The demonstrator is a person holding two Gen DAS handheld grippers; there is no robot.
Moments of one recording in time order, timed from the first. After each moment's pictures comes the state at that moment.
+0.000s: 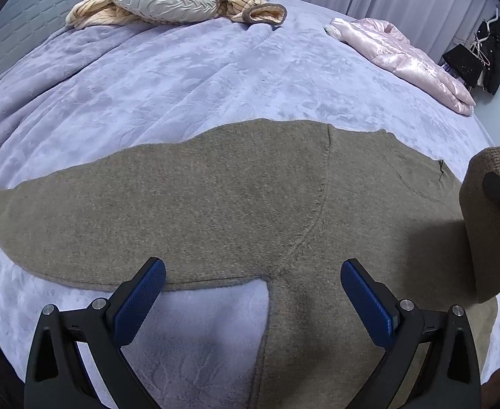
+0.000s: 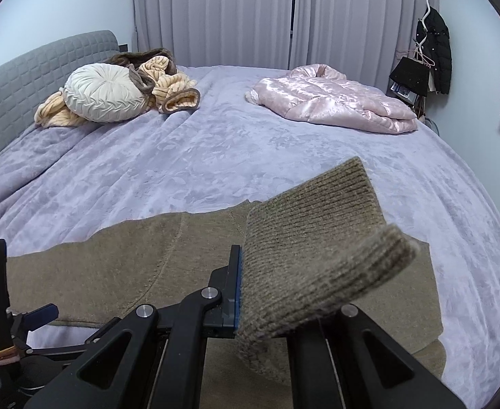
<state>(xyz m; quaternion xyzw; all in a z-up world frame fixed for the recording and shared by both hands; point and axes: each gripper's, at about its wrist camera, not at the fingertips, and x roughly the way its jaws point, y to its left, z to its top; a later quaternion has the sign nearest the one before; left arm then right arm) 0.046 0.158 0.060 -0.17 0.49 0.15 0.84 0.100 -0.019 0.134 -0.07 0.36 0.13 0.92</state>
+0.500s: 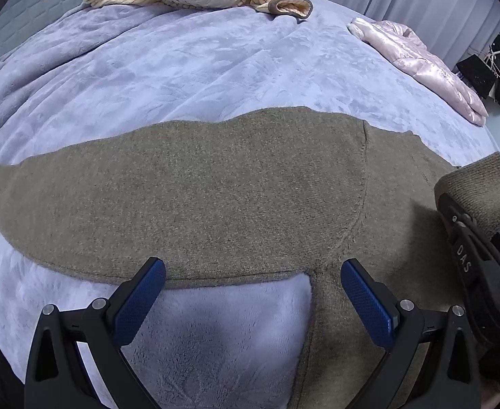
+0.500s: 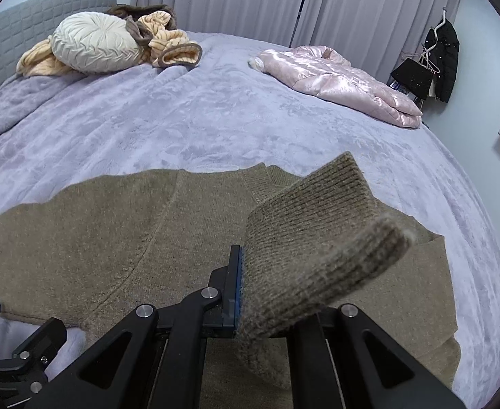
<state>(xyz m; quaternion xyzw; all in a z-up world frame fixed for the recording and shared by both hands) 0.034 0.187 0.041 -0.19 0.50 0.17 0.83 0.119 0.034 0.066 -0.16 0.39 0.09 0.90</state>
